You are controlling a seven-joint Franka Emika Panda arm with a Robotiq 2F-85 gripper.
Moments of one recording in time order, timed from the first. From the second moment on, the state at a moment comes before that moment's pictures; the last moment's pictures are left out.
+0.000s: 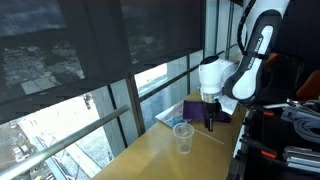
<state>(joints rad) 0.22 0.63 -0.13 -2.26 -0.33 2.81 0.42</state>
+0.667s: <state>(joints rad) 0.15 0.69 -0.08 -2.24 -0.16 2.95 0.22</state>
